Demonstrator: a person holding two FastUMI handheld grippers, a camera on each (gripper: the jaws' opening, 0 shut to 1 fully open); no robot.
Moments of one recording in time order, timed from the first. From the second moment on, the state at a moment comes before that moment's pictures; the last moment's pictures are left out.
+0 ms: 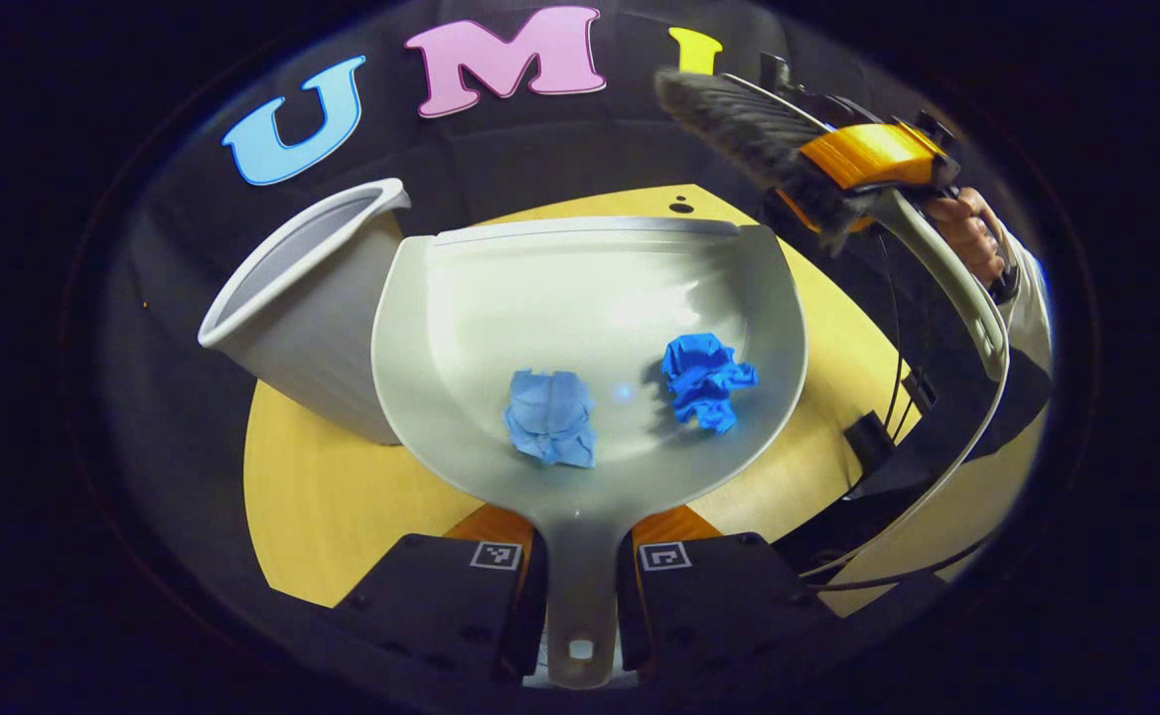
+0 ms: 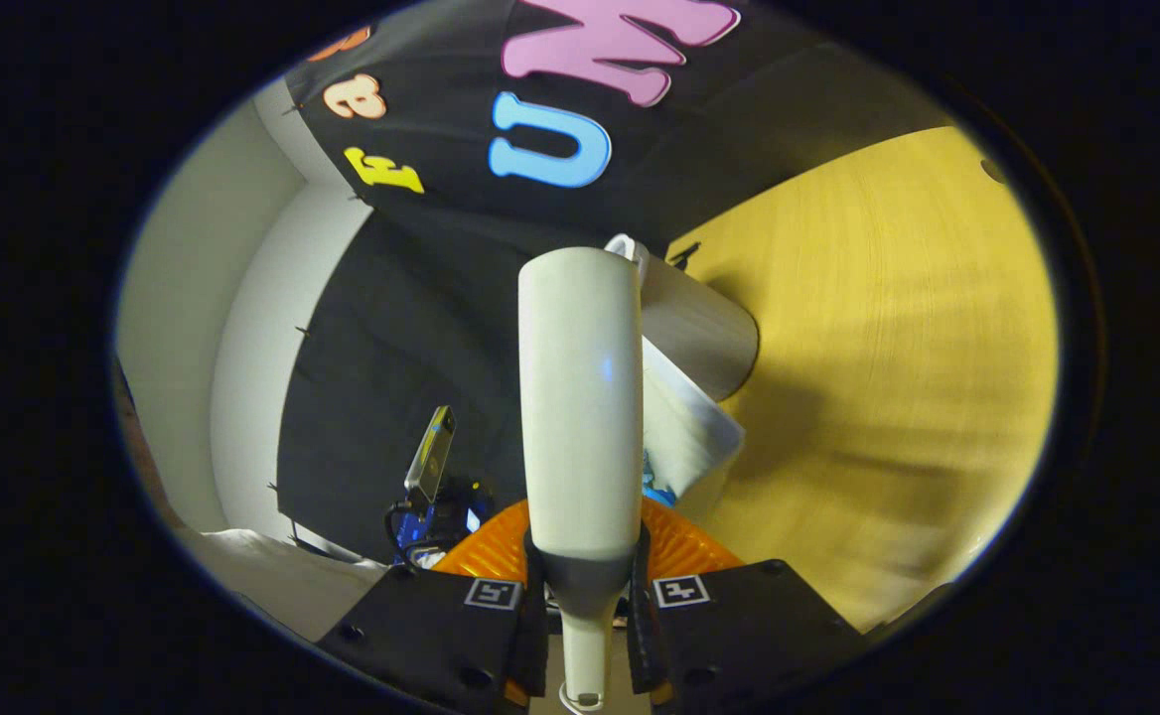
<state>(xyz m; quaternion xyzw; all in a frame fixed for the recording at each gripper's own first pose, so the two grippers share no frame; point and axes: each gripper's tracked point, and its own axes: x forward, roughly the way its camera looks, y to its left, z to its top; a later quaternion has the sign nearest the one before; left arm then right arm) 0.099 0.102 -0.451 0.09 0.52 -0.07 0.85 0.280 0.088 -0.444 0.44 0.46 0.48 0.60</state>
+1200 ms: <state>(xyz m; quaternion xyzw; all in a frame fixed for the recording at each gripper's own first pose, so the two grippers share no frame) 0.158 0.207 -0.363 0.31 0.55 0.15 0.76 0.185 -0.032 -0.539 0.49 0.42 0.42 0.64</state>
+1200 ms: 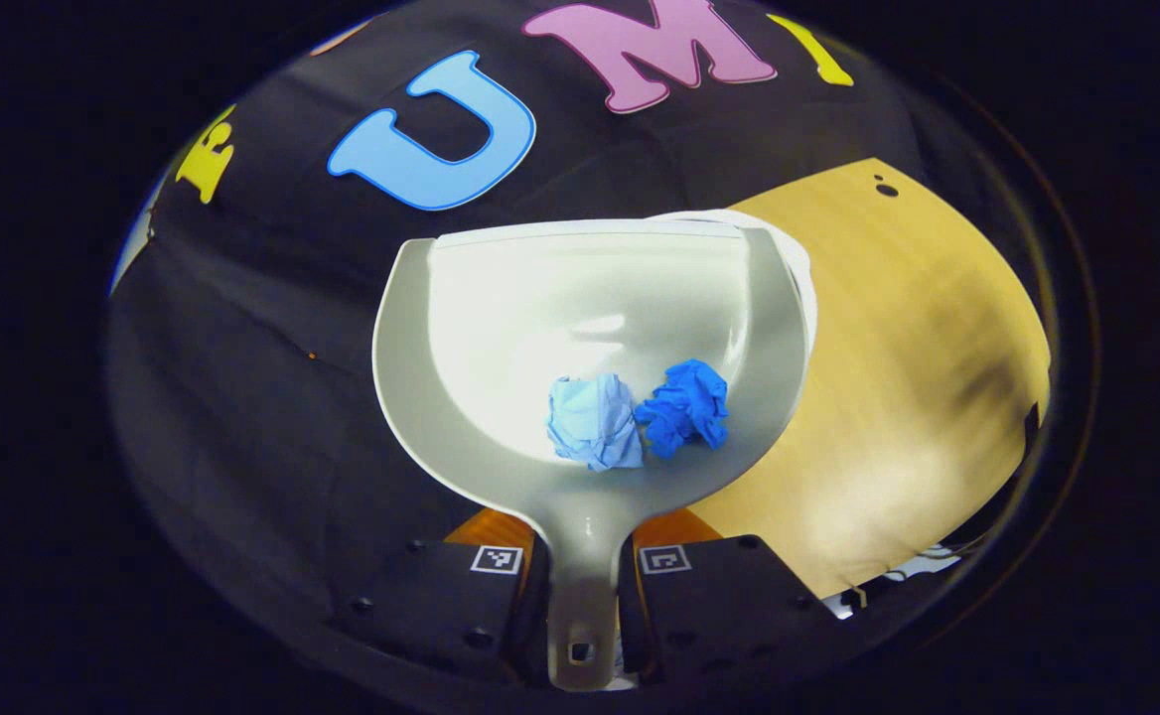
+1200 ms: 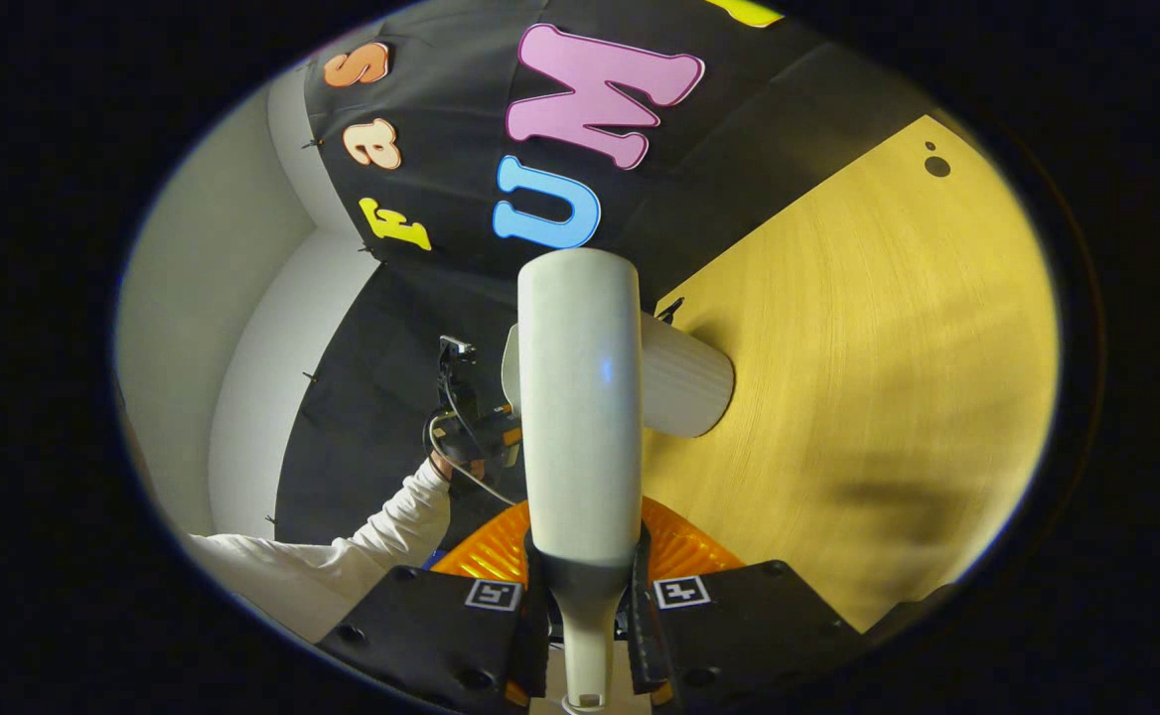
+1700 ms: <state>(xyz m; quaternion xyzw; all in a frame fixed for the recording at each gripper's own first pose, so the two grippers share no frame) 0.169 0.225 -0.325 0.63 0.50 0.13 0.58 0.182 -0.047 -0.554 0.49 0.43 0.40 0.64</state>
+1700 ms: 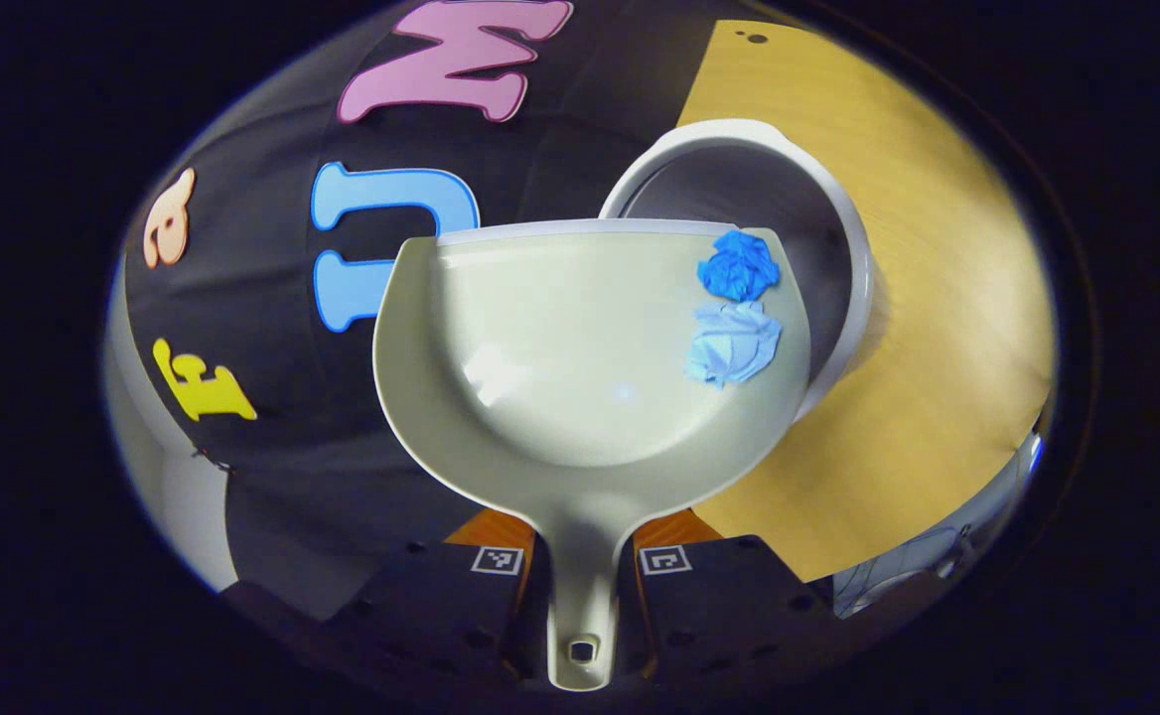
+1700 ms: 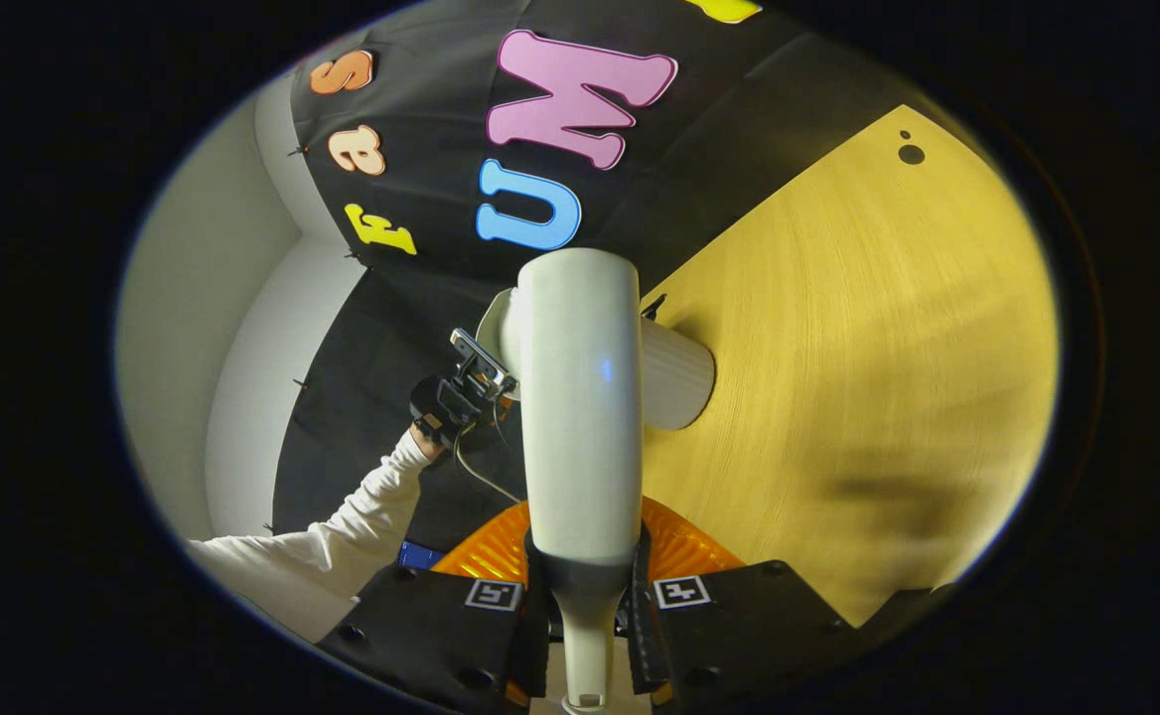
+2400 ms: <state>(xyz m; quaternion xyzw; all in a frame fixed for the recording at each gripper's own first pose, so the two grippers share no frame) 0.171 0.209 -0.340 0.59 0.44 0.14 0.66 0.185 -0.051 -0.565 0.48 0.44 0.38 0.65</state>
